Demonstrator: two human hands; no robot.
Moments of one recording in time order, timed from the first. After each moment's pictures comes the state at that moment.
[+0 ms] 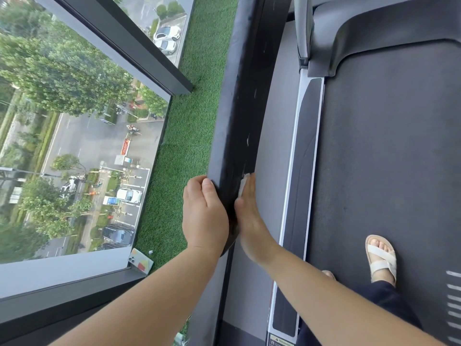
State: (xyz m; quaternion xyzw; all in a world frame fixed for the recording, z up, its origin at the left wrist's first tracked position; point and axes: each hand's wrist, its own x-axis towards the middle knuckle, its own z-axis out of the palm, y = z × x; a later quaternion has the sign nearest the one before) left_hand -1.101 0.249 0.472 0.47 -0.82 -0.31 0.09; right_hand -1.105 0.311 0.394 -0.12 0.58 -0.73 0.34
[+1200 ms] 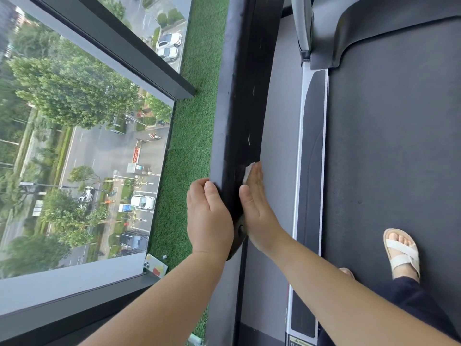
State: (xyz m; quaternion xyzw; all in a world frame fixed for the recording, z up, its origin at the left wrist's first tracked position) left_hand -1.102 0.251 0.473 0.47 -0.82 -0.32 0.10; right_hand -1.123 0.309 0.400 -0.11 0.60 -0.72 0.33
